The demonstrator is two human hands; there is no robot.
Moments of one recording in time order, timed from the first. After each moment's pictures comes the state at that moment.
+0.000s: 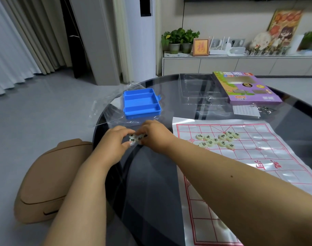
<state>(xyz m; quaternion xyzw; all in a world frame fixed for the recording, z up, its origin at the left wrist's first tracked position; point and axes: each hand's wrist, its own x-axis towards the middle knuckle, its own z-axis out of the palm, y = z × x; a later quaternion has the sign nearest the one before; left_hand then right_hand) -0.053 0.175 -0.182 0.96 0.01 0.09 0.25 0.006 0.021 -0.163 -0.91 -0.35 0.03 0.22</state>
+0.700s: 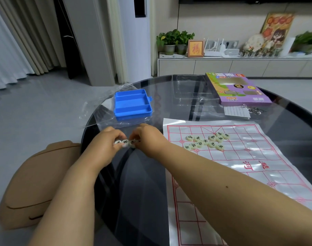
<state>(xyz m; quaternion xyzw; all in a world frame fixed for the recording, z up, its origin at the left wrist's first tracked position) -0.054 0.162 -0.177 0.96 0.02 0.10 0.24 0.001 0.013 -0.165 -0.92 -0.32 0.04 0.23</state>
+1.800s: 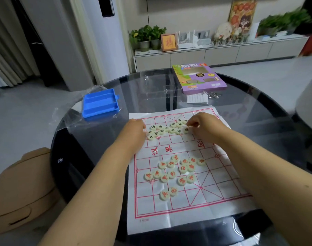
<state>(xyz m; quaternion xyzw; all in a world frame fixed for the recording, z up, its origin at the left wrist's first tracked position) -0.038 -0.009 -0.142 0.98 0.03 -0.01 0.20 -0.018 -0.229 -0.140 -0.98 -0.08 0.03 0.20</state>
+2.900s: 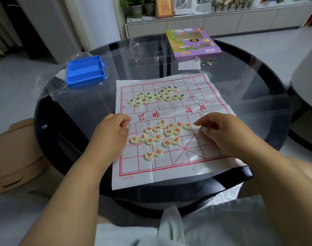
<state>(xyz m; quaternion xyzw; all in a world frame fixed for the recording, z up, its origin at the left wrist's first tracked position) -0.141 -0.006 -0.165 0.96 0.05 0.04 0.29 -0.144 -0.270 -0.153 -0.93 -0.01 0.06 0.36</state>
